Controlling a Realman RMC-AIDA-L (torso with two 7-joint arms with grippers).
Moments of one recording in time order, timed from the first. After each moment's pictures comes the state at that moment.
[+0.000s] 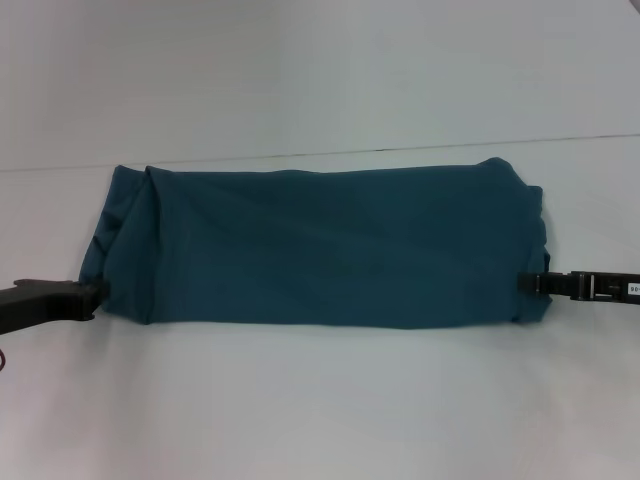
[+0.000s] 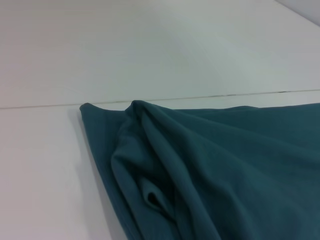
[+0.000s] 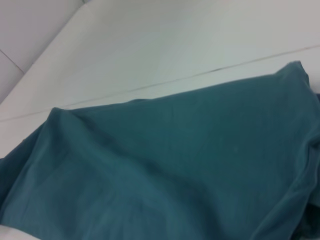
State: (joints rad) left arm -0.55 -2.16 0.58 0.81 2.33 1.06 -1.85; right arm 0.51 2.01 -0.56 -0.67 -2.22 -1.26 1.99
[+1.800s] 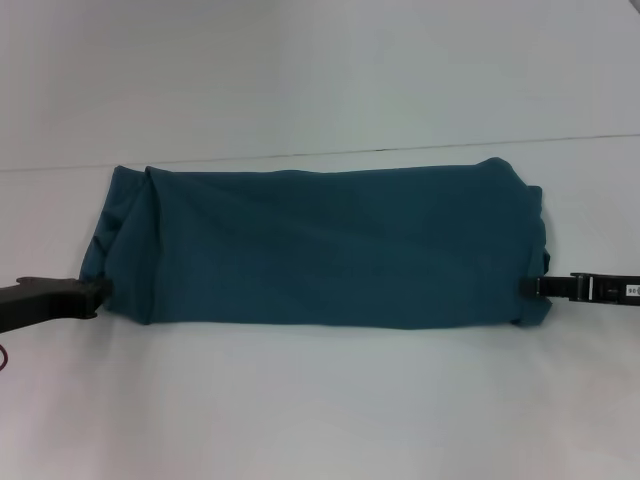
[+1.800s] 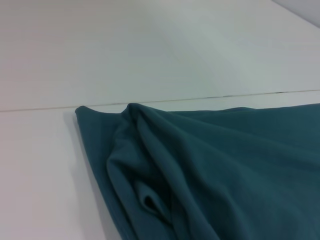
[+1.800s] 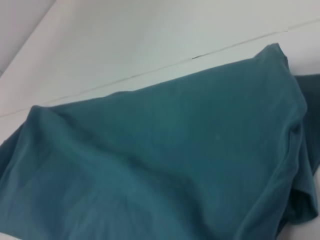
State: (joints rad) left arm -0.55 -2.16 0.58 0.81 2.33 1.06 -1.85; right arm 0.53 2.01 -0.56 -0.67 -2.27 -1.24 2.08
